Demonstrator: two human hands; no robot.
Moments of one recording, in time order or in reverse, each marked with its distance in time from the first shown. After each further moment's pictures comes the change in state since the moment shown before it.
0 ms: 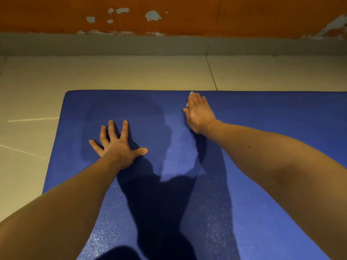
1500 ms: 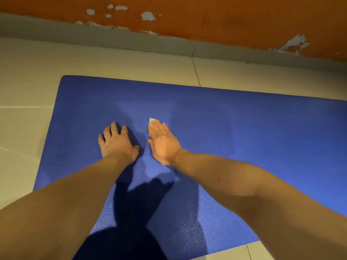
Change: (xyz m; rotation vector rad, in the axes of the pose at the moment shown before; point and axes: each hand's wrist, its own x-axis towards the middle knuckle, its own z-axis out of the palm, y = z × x) left_hand -0.072 0.000 0.023 -0.033 0.166 0.121; right_hand -0.140 -0.101 0.045 0.059 -0.032 -0.253
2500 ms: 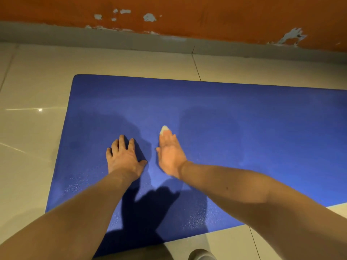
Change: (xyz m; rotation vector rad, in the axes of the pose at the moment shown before) left_hand -0.081 -0.019 0.023 0.080 -0.046 0.047; right_hand -0.073 -0.039 0.033 -0.118 0.003 0.189
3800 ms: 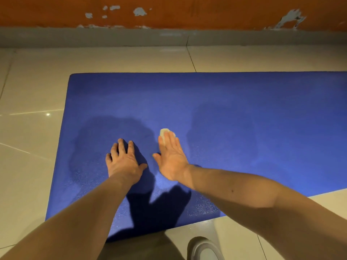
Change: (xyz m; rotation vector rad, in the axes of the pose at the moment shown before) left_hand -0.031 0.011 0.017 0.042 -0.070 -0.041; right_hand -0.048 0.004 0.007 0.289 -0.029 -0.038
